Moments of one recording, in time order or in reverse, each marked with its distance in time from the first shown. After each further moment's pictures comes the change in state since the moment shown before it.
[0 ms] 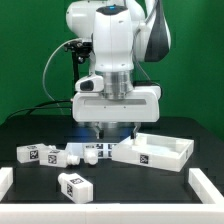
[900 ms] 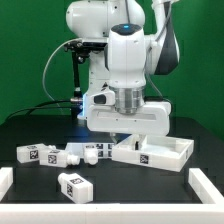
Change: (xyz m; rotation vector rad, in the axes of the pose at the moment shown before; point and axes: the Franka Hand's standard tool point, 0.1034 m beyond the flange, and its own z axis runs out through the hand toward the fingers) arm -0.028 -0.022 0.036 -0.019 -0.035 0.071
